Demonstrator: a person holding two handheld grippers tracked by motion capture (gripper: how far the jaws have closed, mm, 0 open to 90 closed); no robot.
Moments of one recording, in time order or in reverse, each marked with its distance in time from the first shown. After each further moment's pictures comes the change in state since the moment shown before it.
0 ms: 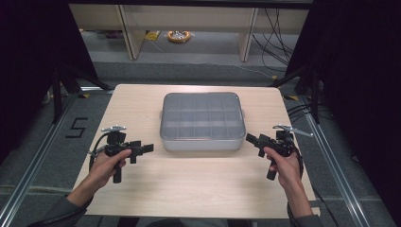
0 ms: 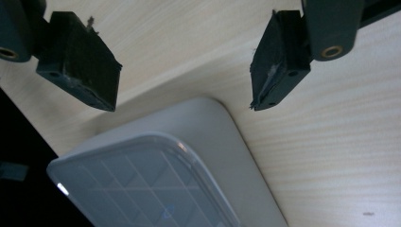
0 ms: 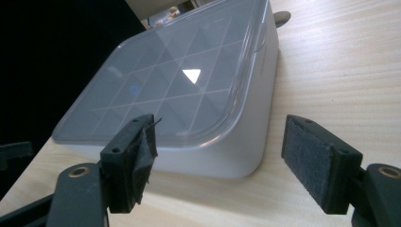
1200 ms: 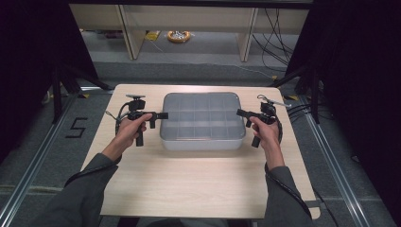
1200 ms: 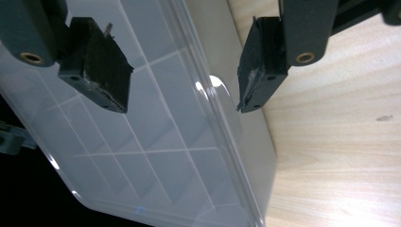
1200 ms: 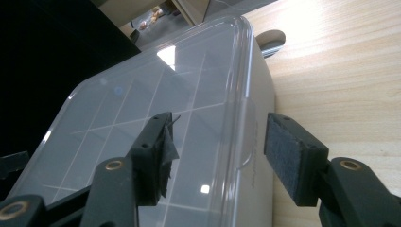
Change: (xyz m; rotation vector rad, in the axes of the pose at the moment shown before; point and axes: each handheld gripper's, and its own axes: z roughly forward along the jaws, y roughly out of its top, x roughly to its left) left arm 0.020 0.084 0.088 0.022 0.073 -0.104; right arm -0.026 0.060 0.098 0.039 -0.035 0.097
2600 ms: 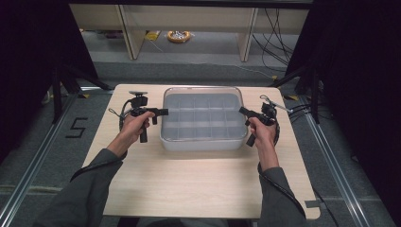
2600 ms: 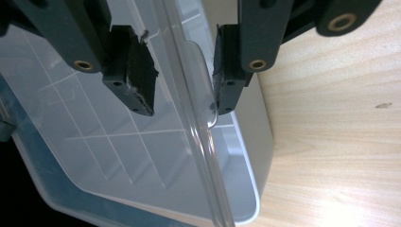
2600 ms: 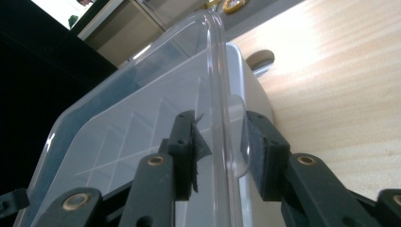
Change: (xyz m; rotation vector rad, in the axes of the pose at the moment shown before) left arm -0.009 0.009 0.003 -0.030 0.039 -0.020; right arm 0.010 -0.006 -0.004 -0.137 -0.040 0.136
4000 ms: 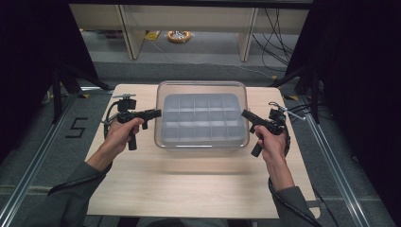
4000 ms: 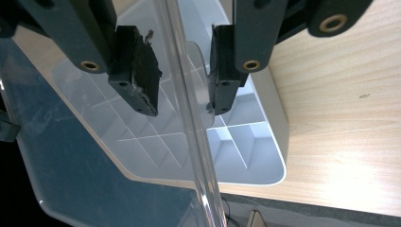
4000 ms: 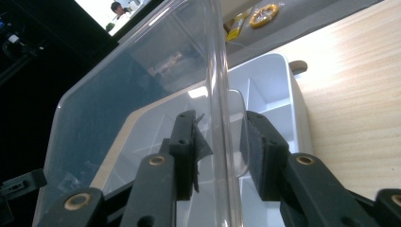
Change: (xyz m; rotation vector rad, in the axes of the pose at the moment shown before) left arm -0.028 -0.019 -0.074 -0.108 -0.071 0.119; right arm 0.036 -0.015 -0.072 -0.037 0.115 -0.026
